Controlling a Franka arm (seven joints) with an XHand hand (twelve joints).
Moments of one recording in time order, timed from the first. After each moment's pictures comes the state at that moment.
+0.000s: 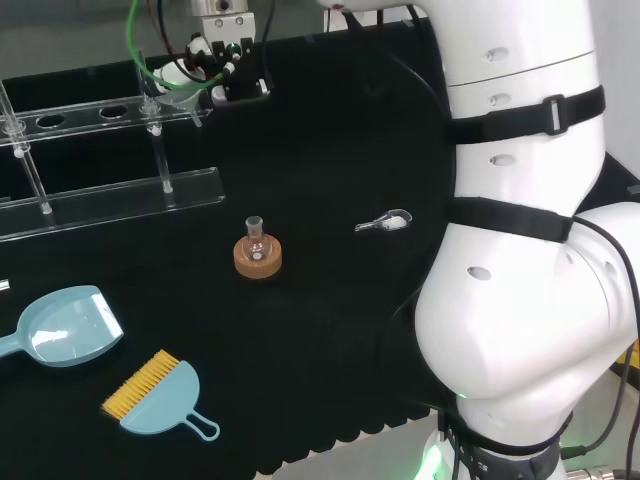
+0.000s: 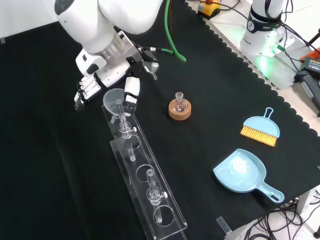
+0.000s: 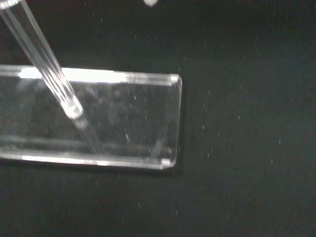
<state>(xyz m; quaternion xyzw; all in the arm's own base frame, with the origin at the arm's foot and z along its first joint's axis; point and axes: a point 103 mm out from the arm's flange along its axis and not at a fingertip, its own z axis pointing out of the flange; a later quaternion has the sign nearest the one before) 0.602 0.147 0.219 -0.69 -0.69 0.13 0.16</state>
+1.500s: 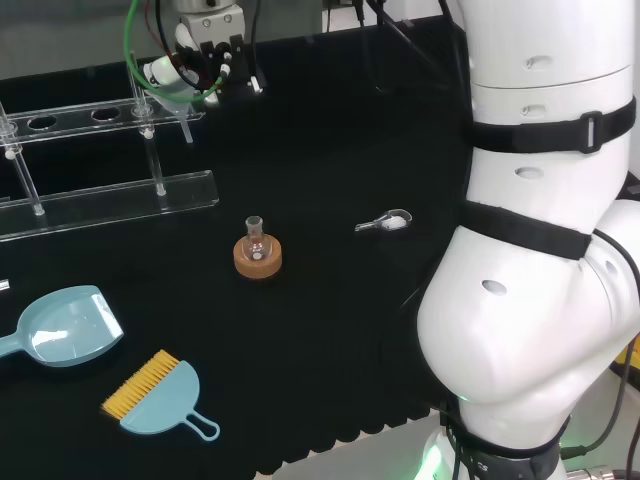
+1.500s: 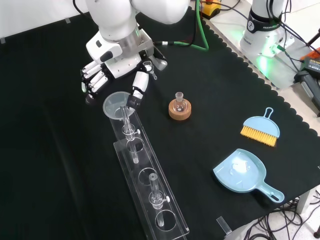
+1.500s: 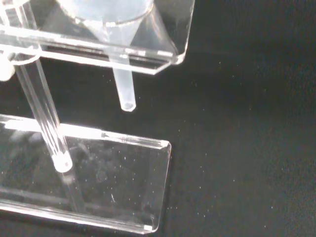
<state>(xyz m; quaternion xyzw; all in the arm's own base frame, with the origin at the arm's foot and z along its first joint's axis) 0.592 0.164 0.246 -0.69 -0.71 0.09 0.05</state>
